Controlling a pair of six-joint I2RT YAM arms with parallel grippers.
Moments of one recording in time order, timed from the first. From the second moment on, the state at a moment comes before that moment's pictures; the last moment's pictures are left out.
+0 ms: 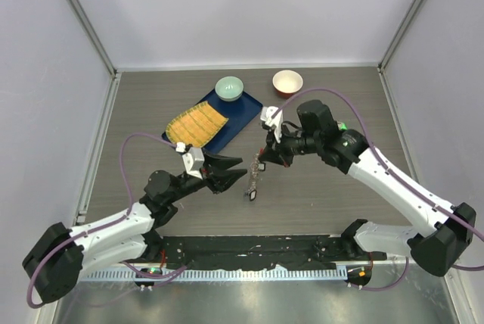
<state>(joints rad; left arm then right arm) -0.79 0.94 0.24 1.02 0.39 -0.29 0.67 1.15 1.04 -0.47 -0.63 -0.25</state>
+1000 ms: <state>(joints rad) -1.02 1.19 0.27 0.90 -0.03 -0.08 0.89 1.43 1.50 -0.96 -0.12 -0.26</state>
